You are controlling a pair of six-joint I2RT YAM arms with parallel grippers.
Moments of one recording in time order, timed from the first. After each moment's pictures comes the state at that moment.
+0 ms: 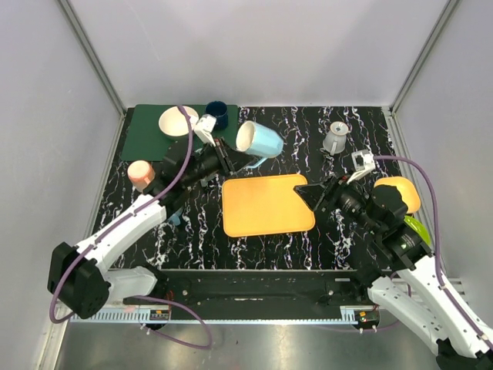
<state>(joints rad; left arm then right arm) -0.57 1.21 0.95 0.08 0.33 -0.63 0.56 0.58 0.76 -0.26 -0.10 0.59</state>
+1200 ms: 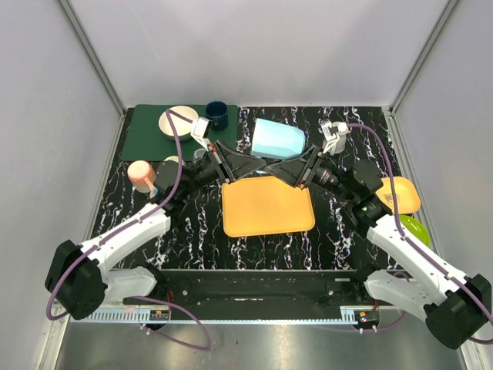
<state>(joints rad) -0.66 1.17 0.79 0.84 0.55 -1.21 0.56 0.98 0.79 0.48 -0.56 1.00</state>
